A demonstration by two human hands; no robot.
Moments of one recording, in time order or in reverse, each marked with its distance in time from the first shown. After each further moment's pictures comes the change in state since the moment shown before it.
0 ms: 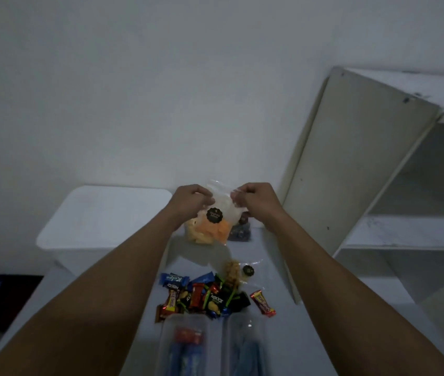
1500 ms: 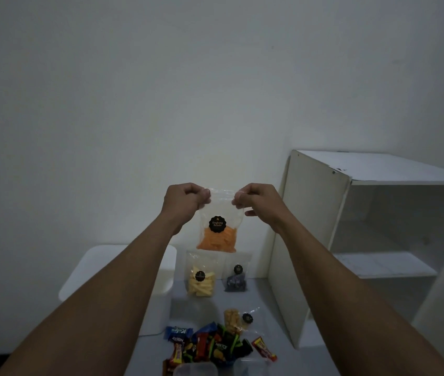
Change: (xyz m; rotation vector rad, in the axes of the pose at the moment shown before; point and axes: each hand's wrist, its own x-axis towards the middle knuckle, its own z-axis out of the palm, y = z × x) left_hand -0.086 0.116 -0.067 -0.249 0.141 0.418; right_hand -0.090 -0.136 -0.040 -0.008 0.063 -0.355
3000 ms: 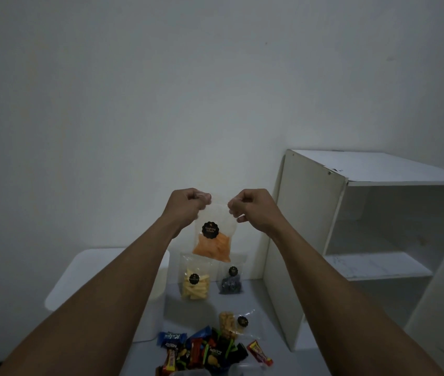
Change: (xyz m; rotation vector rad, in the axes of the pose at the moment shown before) left_hand 0.012 -0.007 0.019 0.129 -0.083 -0.044; right_hand 0.008 0.015 0.000 -0.029 0.001 -0.026
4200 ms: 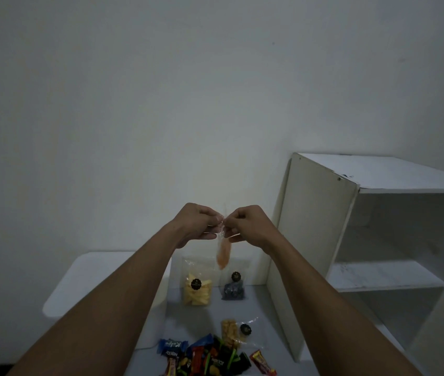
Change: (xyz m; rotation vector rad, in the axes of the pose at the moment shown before) left_hand 0.005 -0.006 0.006 -0.001 -0.229 -0.204; right_hand 0.003 0.011 0.024 0.031 -0.110 0.150
